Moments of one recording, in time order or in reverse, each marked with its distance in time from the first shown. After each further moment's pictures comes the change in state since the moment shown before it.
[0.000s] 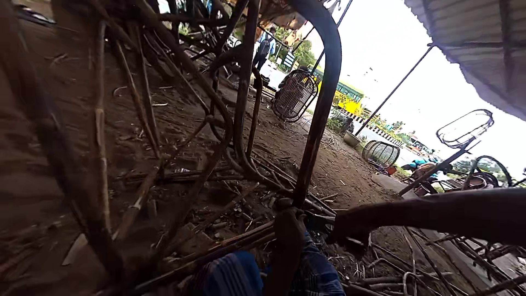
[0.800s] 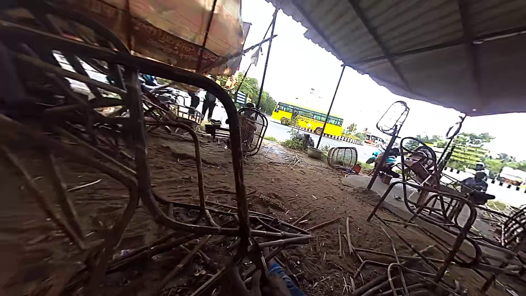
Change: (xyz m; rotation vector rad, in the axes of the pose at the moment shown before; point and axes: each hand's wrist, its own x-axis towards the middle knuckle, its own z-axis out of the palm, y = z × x) left_hand -0.074 0.023 -0.009 0.268 0.061 0.057; right_hand -0.009 -0.022 0.117 0.716 0.472 -0.191
